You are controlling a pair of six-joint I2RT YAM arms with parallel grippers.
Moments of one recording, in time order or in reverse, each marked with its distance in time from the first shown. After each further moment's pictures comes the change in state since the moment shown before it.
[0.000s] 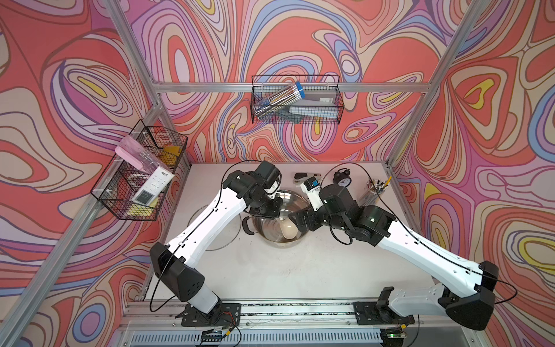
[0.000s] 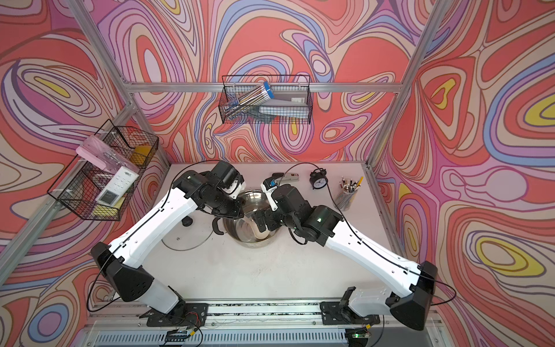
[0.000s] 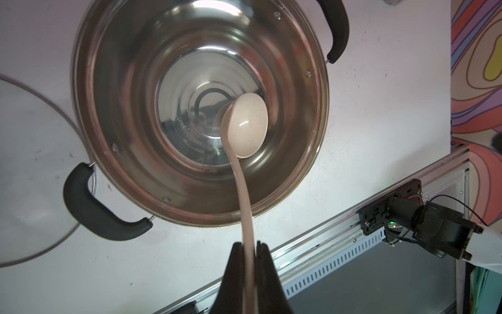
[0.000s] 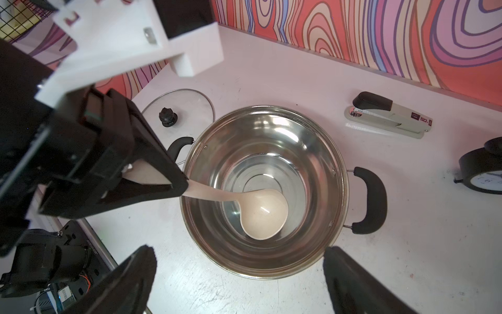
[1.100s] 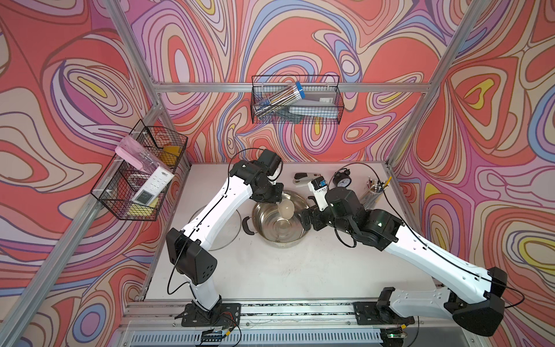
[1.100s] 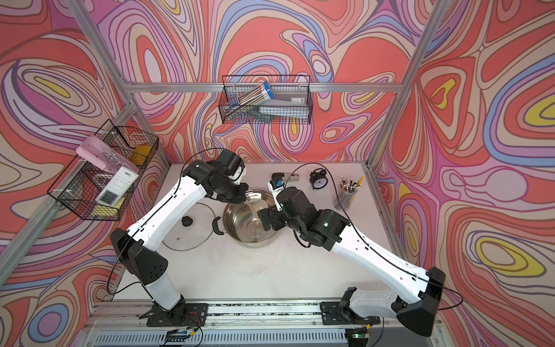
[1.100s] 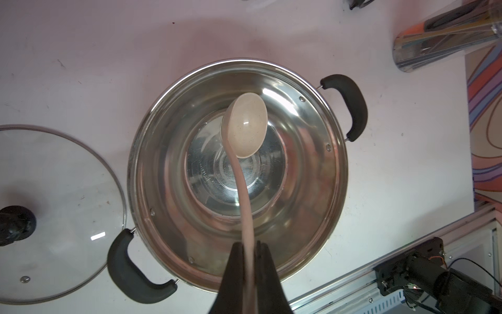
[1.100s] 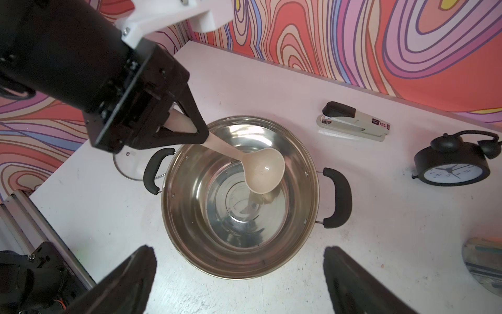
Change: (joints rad) left arm 0.048 0.163 0.155 0.096 -0.057 0.009; right arm 0.005 -0.060 -0.043 0.006 0.108 0.007
